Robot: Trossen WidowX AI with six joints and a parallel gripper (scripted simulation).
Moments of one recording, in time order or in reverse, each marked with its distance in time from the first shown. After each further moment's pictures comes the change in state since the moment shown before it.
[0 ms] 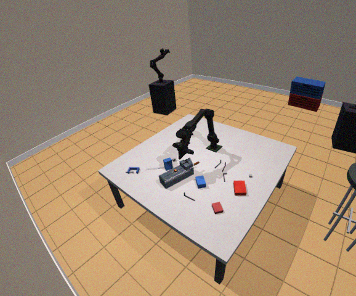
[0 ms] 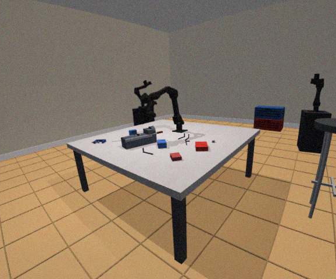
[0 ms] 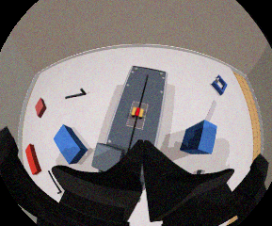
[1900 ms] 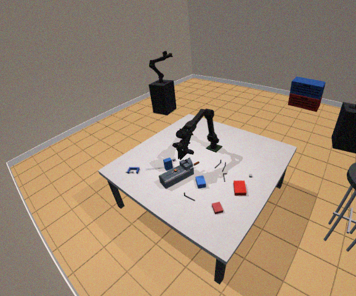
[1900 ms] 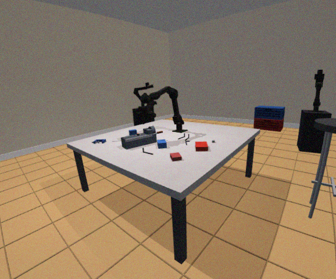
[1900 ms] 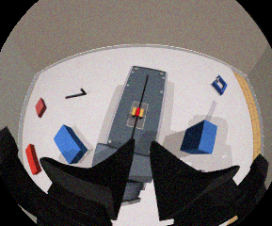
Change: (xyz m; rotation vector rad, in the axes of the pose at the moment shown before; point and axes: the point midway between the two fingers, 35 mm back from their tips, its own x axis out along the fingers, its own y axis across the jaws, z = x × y) arm 0.000 0.000 0.000 0.000 0.000 0.001
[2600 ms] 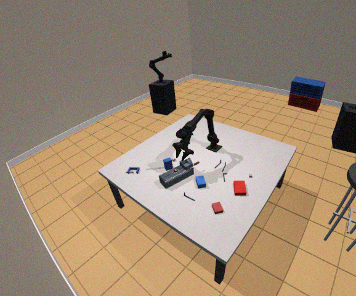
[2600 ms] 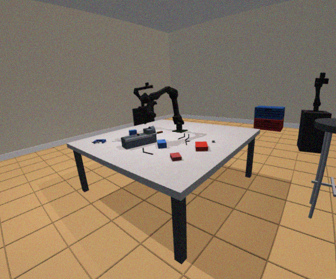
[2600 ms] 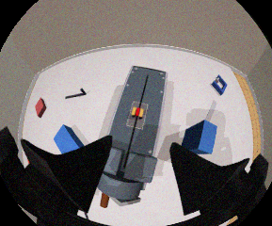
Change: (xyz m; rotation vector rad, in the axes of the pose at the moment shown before) arm 0.000 0.000 0.000 0.000 0.000 -0.001
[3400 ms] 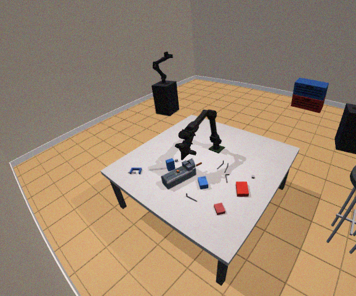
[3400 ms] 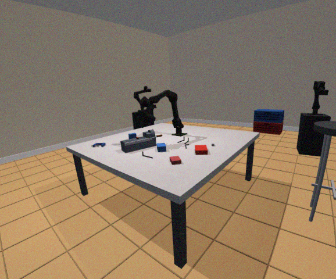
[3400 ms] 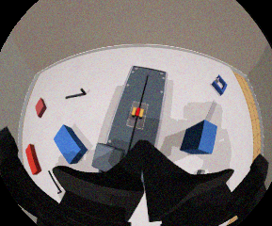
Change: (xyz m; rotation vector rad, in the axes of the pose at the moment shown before) arm 0.000 0.000 0.000 0.000 0.000 0.001
